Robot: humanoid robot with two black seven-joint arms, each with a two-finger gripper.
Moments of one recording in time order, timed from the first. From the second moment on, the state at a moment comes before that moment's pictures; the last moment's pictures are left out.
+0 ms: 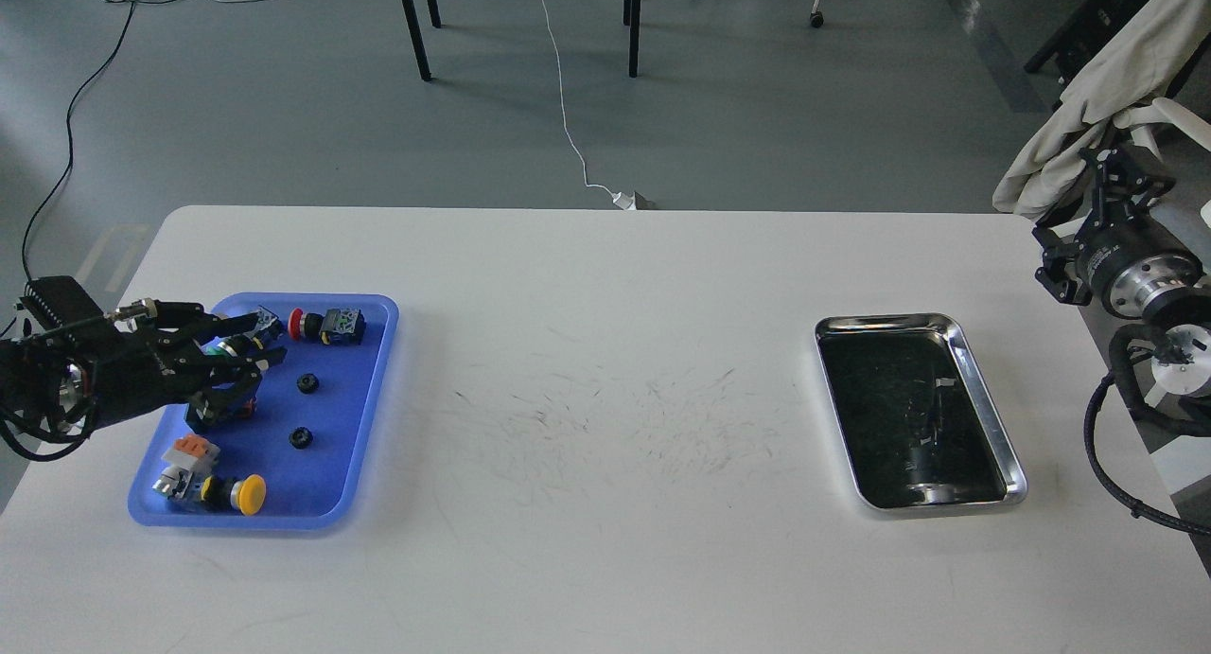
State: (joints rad) left arm -0.84 0.94 0.08 -0.98 1.69 0.38 -0.49; right arm 0.73 -0.69 0.46 0.84 0.02 0.00 0.23
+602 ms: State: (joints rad) left arm -0.84 0.95 -0.10 -0.97 0.87 0.19 -0.49; right arm 0.72 -0.83 0.48 0.92 0.05 0.13 0.21
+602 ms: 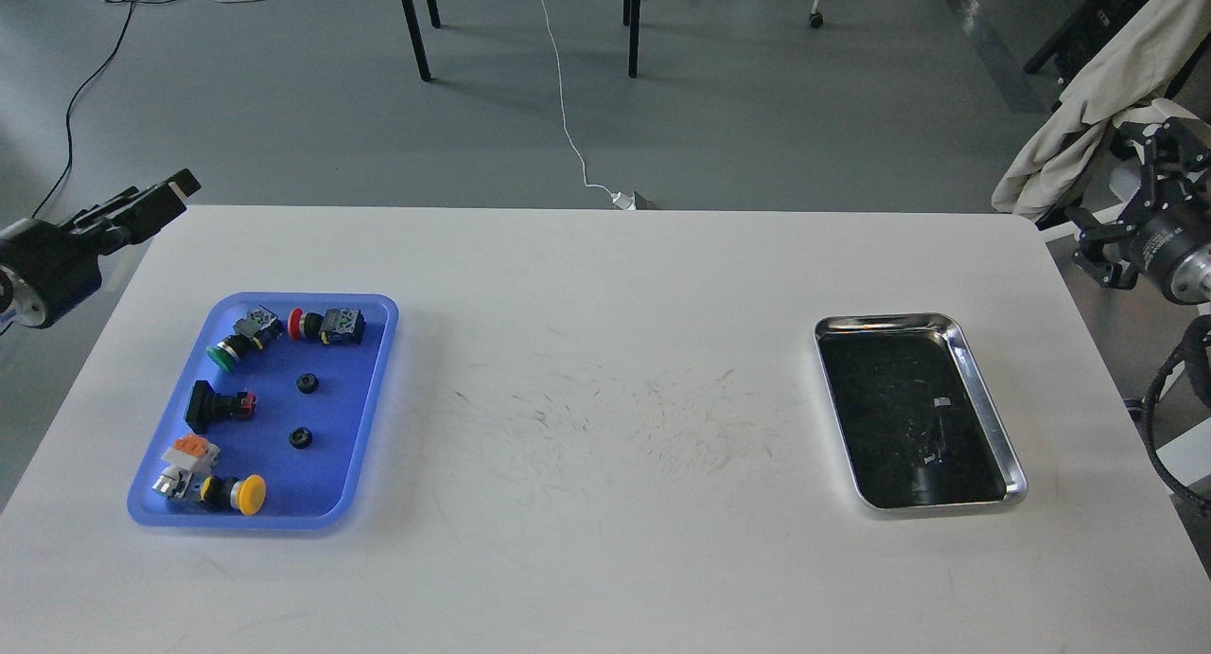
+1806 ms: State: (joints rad) left arm -0.89 0.55 -0.62 -0.80 0.07 -0.11 -0.08; right arm 0.74 -0.63 0.61 1.08 0.19 0.00 0.20
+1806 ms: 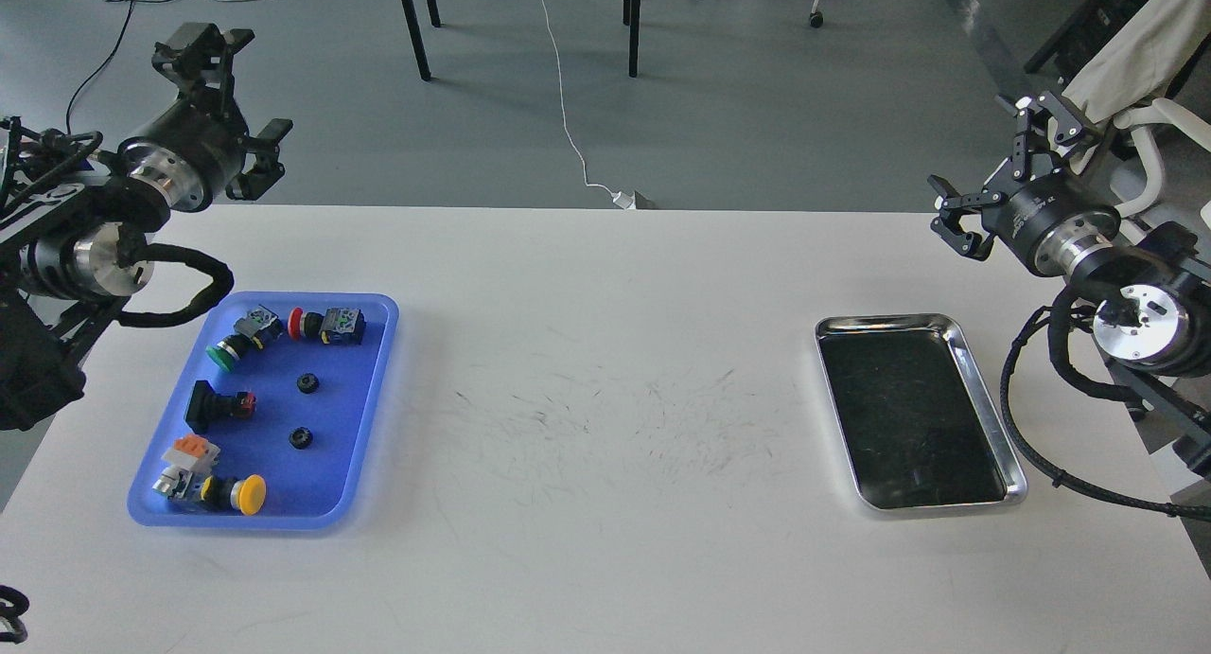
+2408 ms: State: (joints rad) left arm -0.88 0.38 -0.79 -0.71 0.01 -0.09 -0.13; right arm 0.79 -0.38 0.82 0.90 0.23 -0.01 0.21
